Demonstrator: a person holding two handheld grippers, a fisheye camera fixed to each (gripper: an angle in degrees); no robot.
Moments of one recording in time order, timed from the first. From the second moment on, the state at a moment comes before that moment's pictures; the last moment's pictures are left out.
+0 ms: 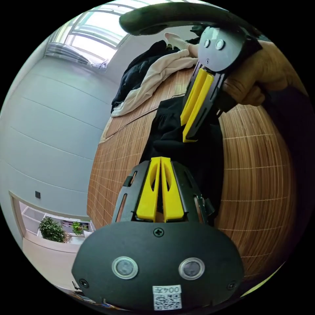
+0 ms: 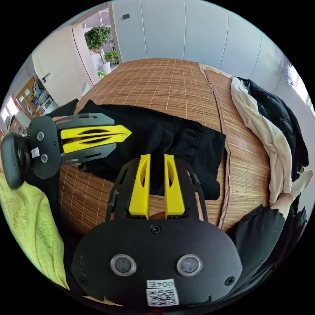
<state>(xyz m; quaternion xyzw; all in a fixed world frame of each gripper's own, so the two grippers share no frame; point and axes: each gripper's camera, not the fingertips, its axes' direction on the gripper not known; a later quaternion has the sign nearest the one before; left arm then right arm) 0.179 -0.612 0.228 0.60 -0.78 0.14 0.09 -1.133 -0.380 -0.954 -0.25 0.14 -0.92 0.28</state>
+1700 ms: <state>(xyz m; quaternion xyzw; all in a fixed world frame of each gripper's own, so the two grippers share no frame) 0.125 -0.654 0.205 0.62 -0.77 0.13 0.04 -1.157 -0.474 -0.892 -0.52 0.07 -0.69 0.50</state>
